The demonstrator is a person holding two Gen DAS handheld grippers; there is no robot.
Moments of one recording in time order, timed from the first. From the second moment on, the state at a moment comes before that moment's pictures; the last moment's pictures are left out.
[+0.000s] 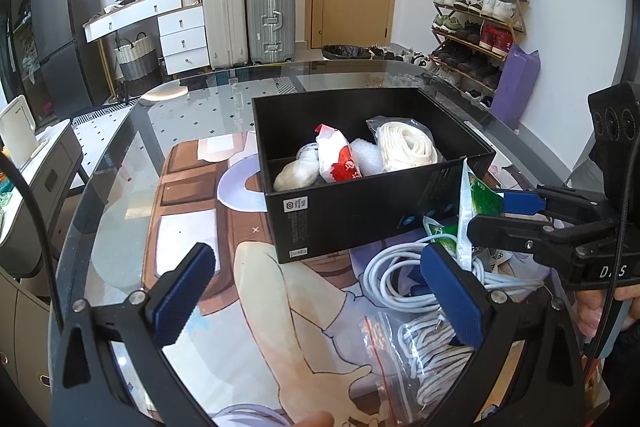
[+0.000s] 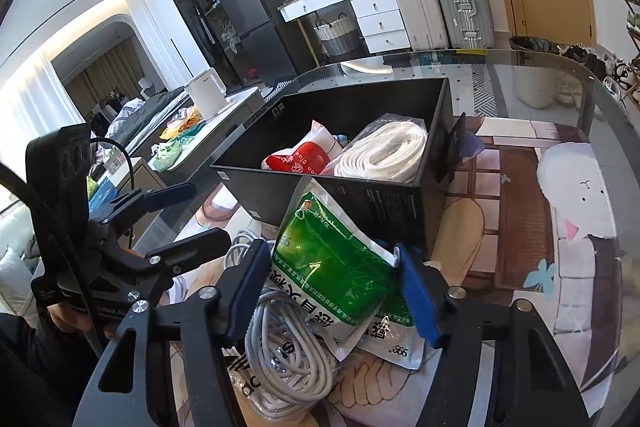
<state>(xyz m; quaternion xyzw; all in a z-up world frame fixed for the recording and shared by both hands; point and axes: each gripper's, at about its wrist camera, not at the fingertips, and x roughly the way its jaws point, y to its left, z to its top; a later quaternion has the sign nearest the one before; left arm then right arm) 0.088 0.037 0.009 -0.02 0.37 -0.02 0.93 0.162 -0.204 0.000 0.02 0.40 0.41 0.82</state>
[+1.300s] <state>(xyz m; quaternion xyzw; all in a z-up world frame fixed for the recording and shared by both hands) 0.078 -0.011 0.002 0.03 0.42 -0.12 0.90 0.129 -0.268 0.025 0.05 0.35 0.41 0.84</state>
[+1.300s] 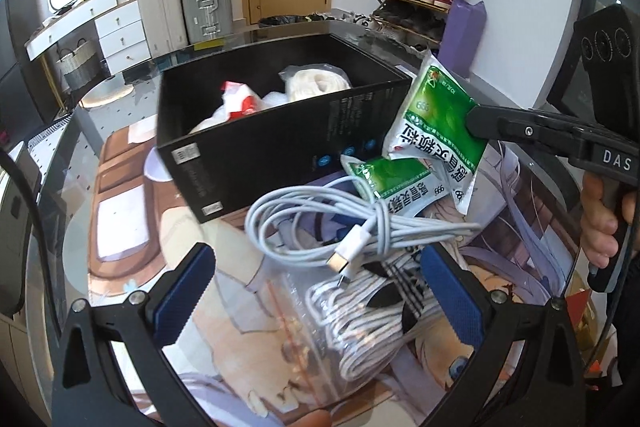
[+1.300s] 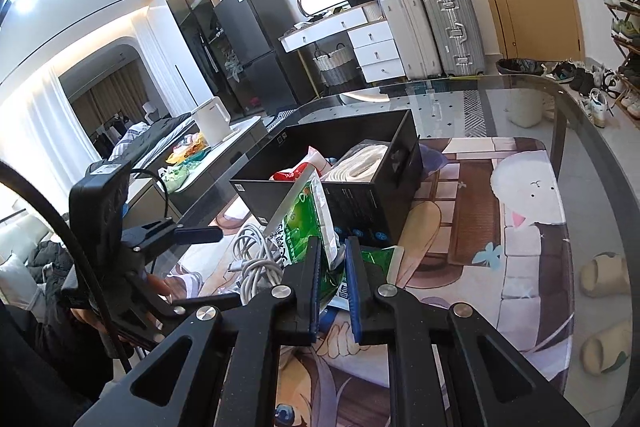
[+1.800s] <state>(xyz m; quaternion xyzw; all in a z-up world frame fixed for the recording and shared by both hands) 0.106 -0.015 0.002 0.02 0.42 -0.12 0.90 0.134 -0.273 0.024 0.06 0.36 0.40 0.84</state>
